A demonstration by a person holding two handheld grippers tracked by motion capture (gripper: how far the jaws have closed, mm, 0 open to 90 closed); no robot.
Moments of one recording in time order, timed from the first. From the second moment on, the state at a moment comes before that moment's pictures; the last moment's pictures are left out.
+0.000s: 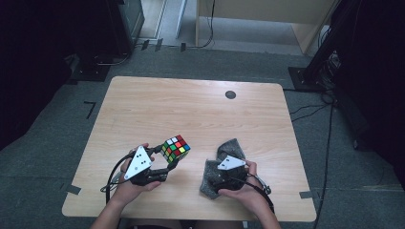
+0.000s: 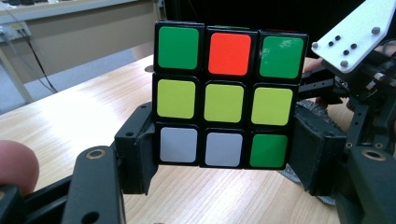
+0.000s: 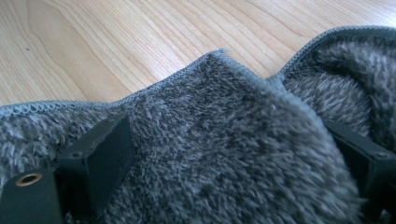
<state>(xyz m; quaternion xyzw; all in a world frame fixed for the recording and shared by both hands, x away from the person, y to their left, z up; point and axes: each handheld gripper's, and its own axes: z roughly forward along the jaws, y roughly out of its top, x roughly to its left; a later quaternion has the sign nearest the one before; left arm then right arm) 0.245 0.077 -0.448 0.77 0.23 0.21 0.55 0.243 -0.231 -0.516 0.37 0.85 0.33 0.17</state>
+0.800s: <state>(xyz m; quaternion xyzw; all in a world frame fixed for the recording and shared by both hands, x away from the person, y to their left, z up) 0.243 0.073 -0.448 0.77 0.23 0.20 0.56 0.244 -0.245 -0.512 0.38 0.85 0.33 0.16</state>
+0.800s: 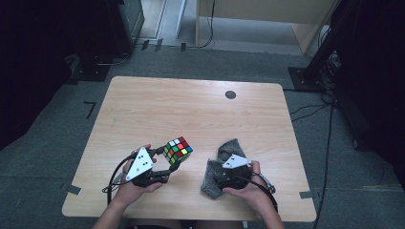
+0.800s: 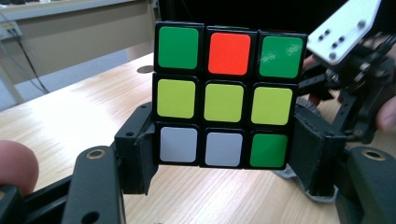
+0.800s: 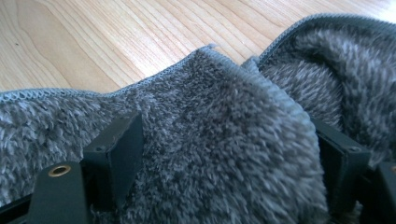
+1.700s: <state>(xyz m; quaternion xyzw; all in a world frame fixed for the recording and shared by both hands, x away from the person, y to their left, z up) 0.222 0.045 -0.457 0.80 0.15 0.23 0.53 0.192 -0.225 -0.401 0.33 0.70 0.61 0.18</state>
